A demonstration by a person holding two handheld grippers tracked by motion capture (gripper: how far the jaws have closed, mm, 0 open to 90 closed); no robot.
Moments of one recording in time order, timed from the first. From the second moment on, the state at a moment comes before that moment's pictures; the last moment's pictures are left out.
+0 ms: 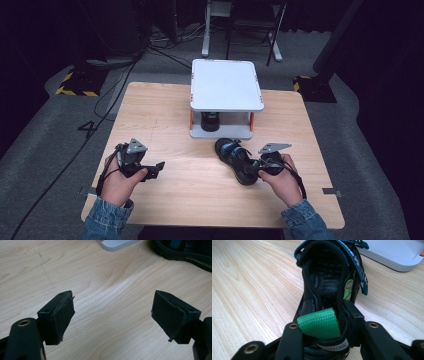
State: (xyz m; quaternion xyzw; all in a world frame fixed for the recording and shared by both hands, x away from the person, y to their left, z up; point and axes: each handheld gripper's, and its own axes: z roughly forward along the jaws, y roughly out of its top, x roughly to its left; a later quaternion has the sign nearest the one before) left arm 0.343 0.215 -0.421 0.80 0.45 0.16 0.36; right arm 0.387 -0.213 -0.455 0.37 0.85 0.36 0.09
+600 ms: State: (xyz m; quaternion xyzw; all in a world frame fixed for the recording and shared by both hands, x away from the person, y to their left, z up) left arm 0.342 0.235 -0.418 0.78 0.47 0.16 0.37; right arm 0.389 -0.215 -0.422 0.41 0.80 0.42 0.12
